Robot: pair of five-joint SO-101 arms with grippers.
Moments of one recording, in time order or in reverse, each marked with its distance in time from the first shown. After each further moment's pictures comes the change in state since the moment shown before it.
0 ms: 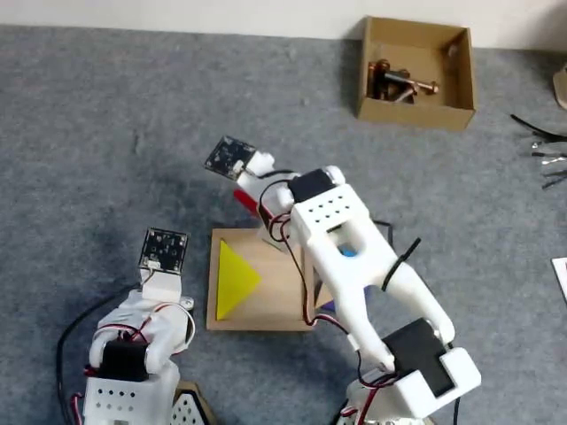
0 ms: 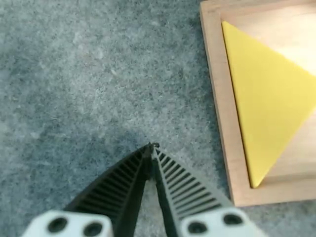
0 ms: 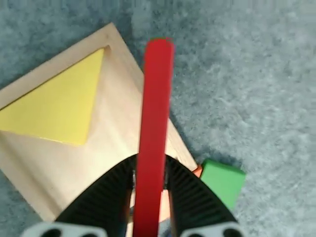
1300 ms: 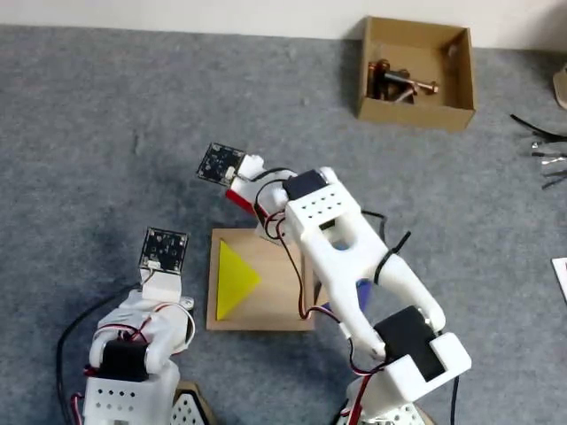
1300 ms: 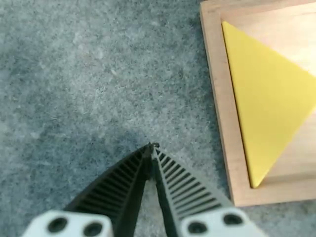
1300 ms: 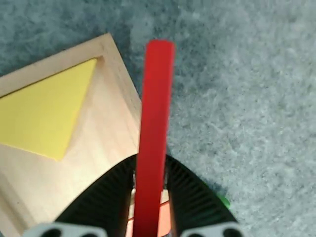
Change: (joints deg) left arm 0.0 0.0 0.0 0.0 0.0; right arm 0.0 4.5 0.0 -7.0 7.3
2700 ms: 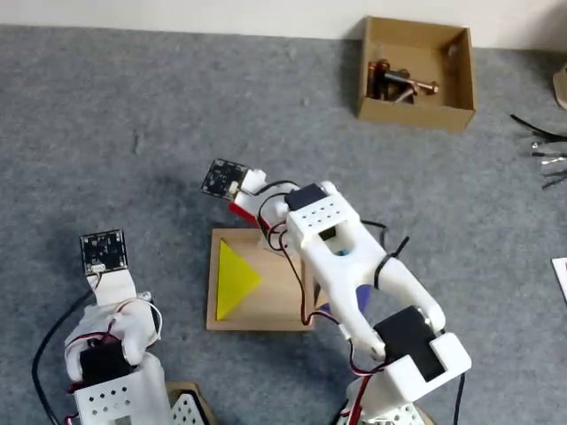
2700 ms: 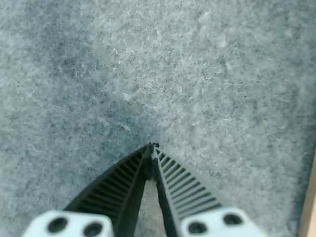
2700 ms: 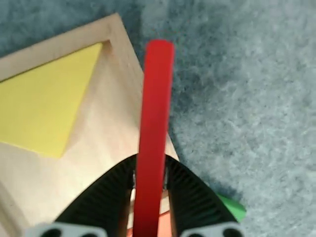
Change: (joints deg) left arm -22.2 0.0 0.0 0.0 0.0; right arm -0.3 0.0 7.3 -6.4 1.1
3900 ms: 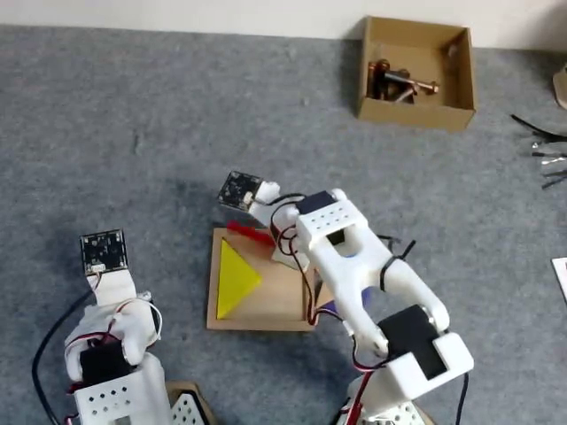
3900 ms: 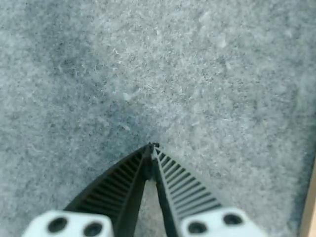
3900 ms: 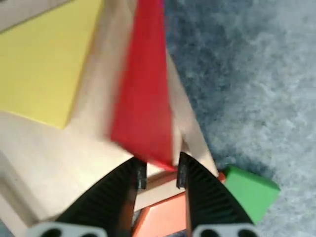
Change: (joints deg) left arm 0.0 0.0 0.0 0.0 0.0; right arm 3.0 0.0 5.5 1.1 0.6
